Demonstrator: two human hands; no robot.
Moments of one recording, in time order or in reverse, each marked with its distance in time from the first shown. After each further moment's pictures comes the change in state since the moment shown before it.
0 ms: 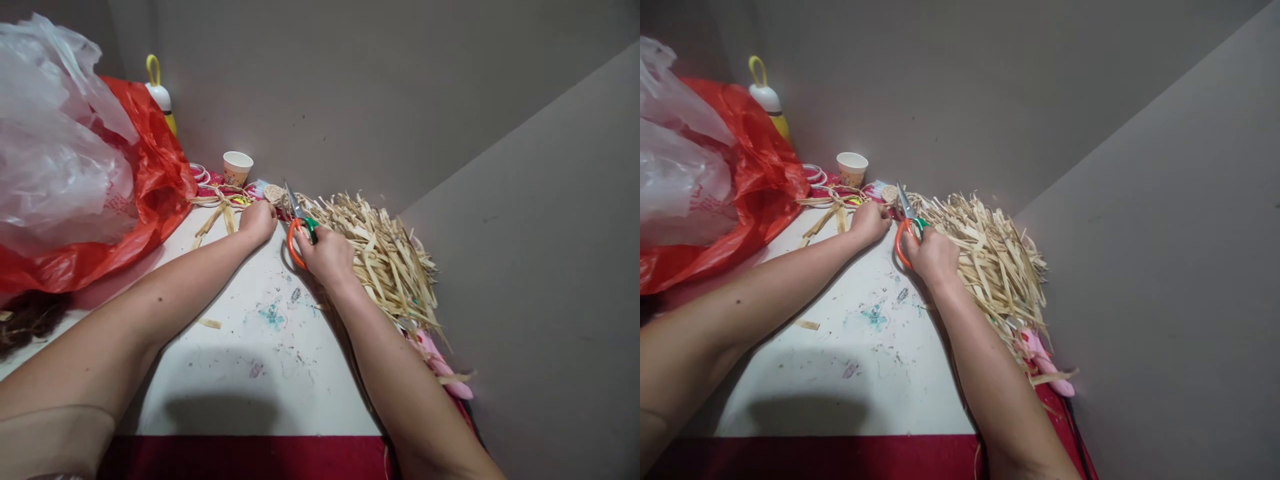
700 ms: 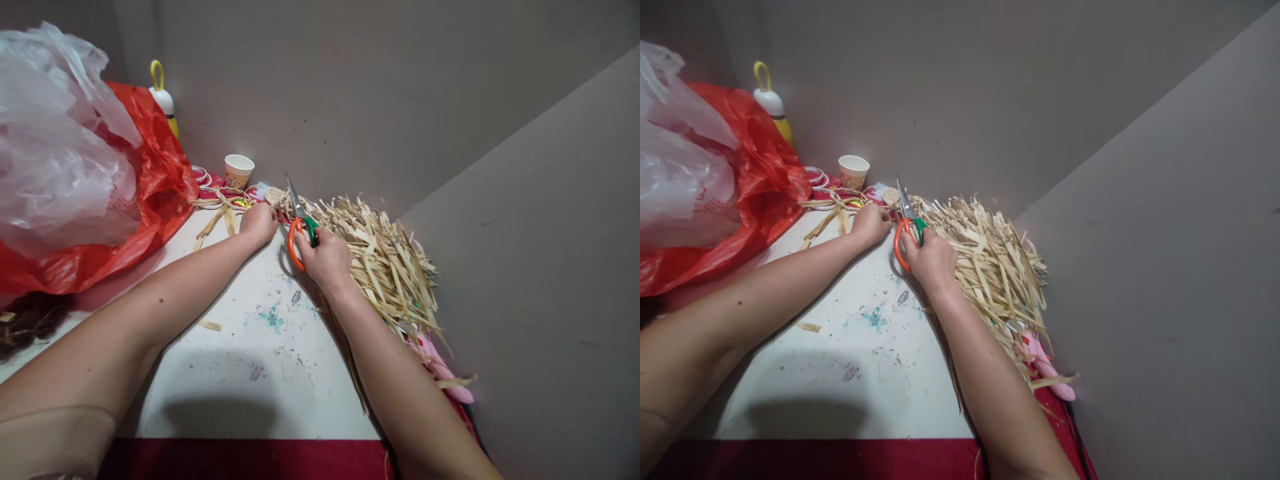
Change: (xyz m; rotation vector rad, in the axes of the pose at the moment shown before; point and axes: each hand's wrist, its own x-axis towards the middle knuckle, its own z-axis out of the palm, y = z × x) left_hand 0.001 -0.002 0.001 -0.019 0.011 -0.002; right_hand -0.004 -0.005 0.002 0.050 0.034 0.008
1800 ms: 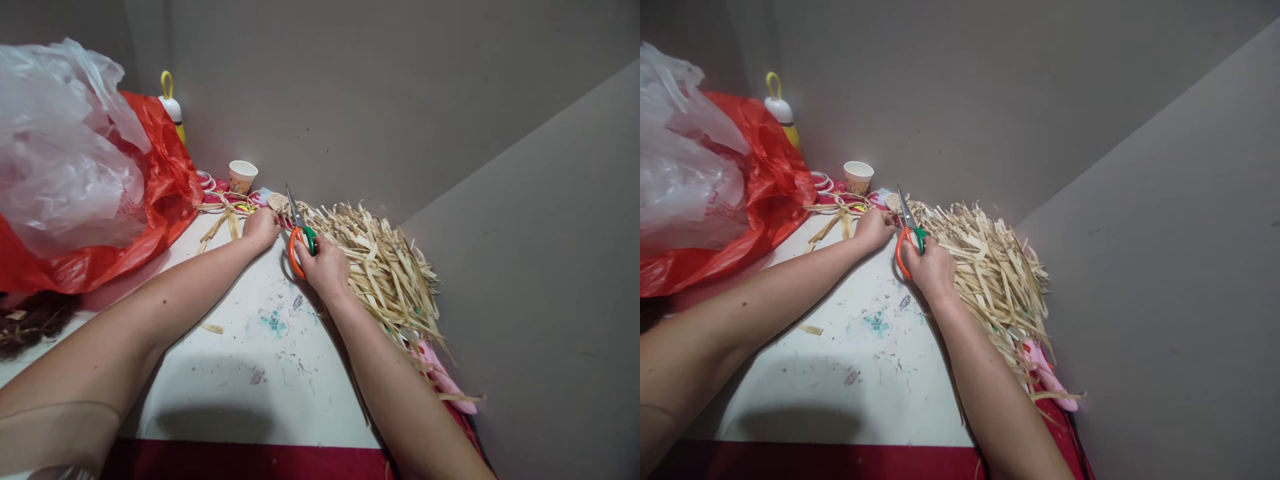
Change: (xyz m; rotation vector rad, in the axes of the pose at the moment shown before) left_hand -0.001 -0.001 0.000 -0.022 0.000 -0.024; right_hand -0.002 0.004 0.011 0.053 -0.023 0.009
